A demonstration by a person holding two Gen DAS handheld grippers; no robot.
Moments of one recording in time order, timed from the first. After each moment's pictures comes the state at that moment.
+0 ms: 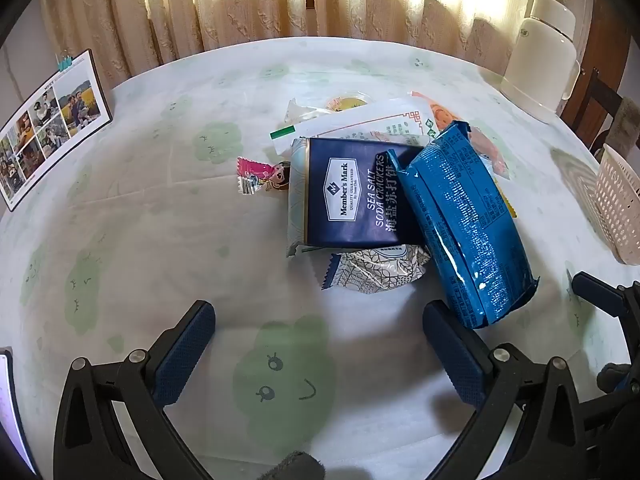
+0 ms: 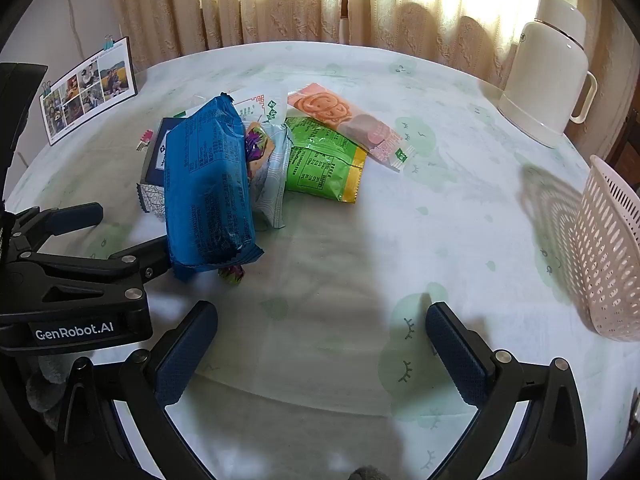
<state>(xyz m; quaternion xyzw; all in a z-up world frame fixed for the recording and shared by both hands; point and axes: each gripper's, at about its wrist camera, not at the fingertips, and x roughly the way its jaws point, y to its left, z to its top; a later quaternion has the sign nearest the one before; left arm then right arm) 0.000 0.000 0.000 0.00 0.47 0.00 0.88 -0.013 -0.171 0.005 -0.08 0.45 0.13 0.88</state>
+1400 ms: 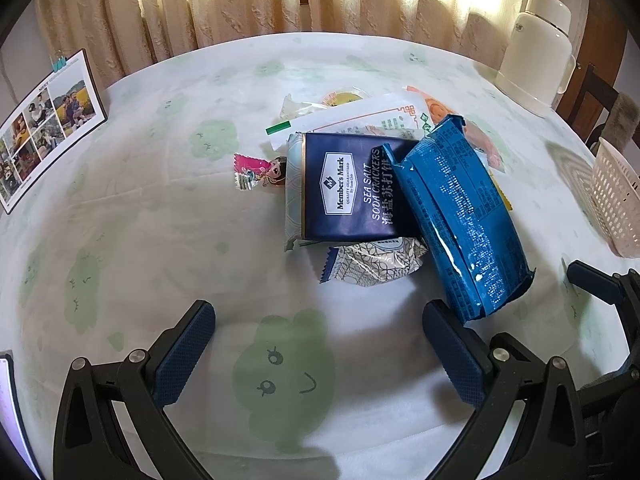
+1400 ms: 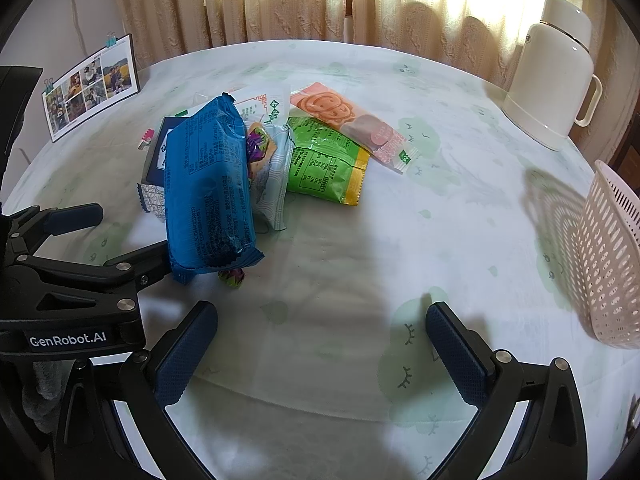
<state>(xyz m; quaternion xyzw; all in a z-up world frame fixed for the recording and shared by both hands) 0.000 0.003 0.000 0.00 0.48 -0.01 0.88 -0.011 -0.172 0.006 -0.08 0.46 0.13 0.88</state>
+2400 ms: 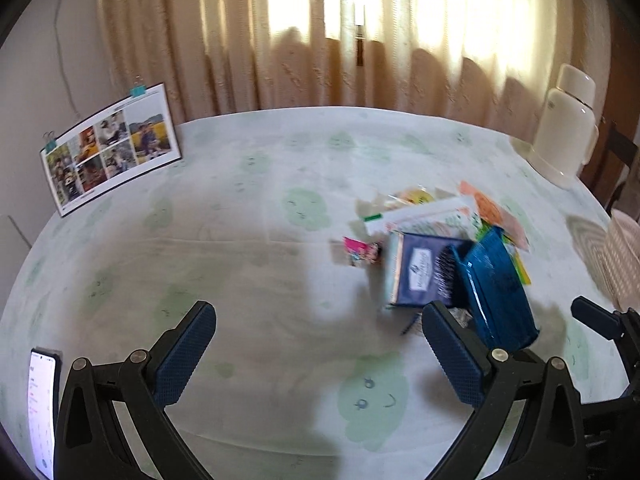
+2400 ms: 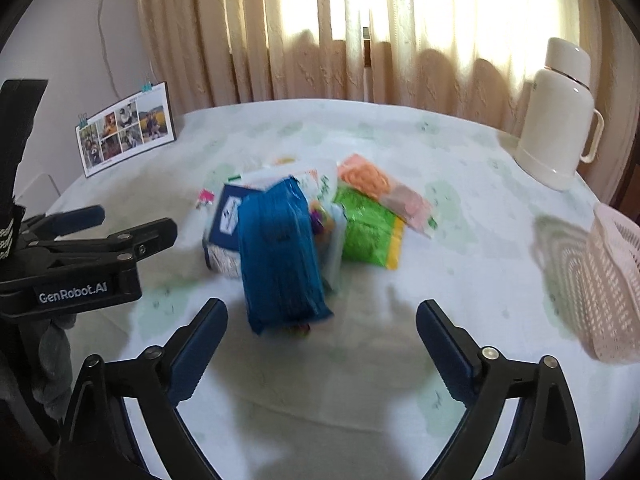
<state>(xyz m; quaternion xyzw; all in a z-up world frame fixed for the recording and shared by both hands) -0.023 0.049 0.053 -0.02 0.39 0.07 0.92 -0.029 -0.149 0.044 -0.05 0.38 0.18 0.91</state>
